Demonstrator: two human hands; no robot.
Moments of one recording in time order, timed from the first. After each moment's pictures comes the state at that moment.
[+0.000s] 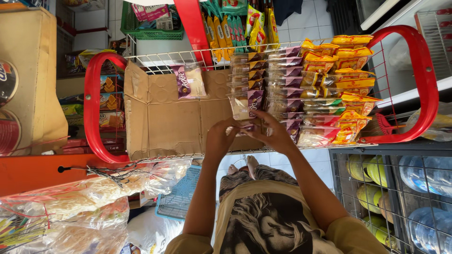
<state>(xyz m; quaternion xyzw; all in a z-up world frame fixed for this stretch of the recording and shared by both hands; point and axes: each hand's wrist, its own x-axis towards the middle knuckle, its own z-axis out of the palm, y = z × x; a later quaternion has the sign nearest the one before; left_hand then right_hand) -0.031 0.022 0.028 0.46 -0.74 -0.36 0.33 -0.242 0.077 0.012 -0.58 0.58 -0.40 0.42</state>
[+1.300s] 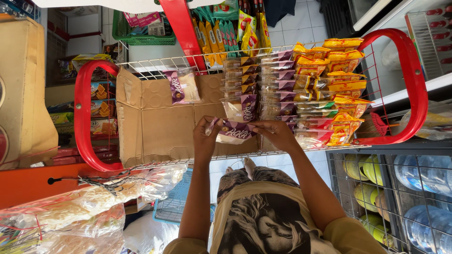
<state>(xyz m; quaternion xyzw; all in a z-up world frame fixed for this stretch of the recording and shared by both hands) -0.027 0.006 0.003 0.41 -0.51 -0.58 0.49 -0.280 0.067 -0.011 -0.53 0.60 -0.36 0.48</state>
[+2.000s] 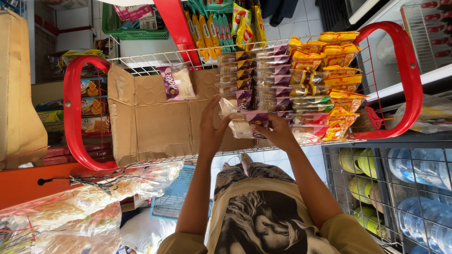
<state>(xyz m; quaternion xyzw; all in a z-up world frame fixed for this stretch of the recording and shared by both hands) -0.055 0.007 0.037 0.41 -0.69 -0.35 0.48 -0.287 0.078 -0.027 -0.49 0.58 -0.44 0.48</state>
